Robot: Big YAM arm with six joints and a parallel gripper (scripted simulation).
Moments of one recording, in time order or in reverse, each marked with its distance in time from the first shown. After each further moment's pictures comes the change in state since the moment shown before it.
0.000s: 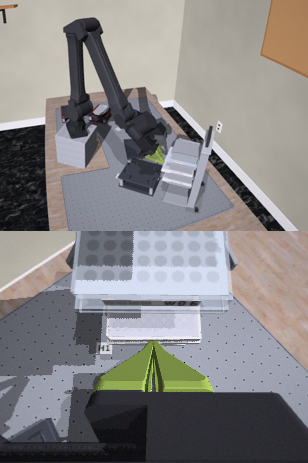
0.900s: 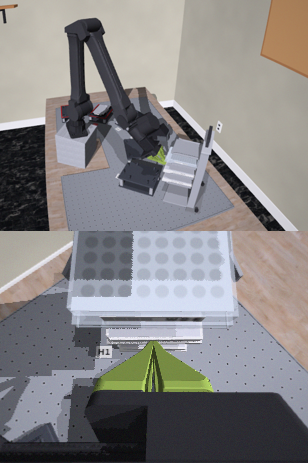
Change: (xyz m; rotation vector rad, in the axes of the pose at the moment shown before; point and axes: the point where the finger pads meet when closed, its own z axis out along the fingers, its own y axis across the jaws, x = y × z) arm -0.005 0.001 0.008 0.000 0.010 0.002
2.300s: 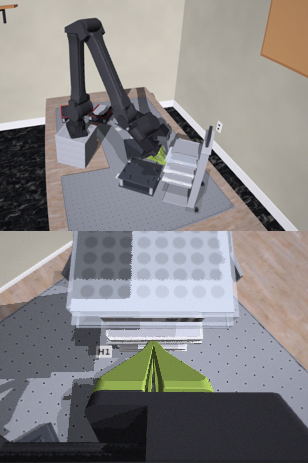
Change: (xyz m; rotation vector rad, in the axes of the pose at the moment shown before) arm 0.000 0.000 0.000 0.001 0.003 0.001
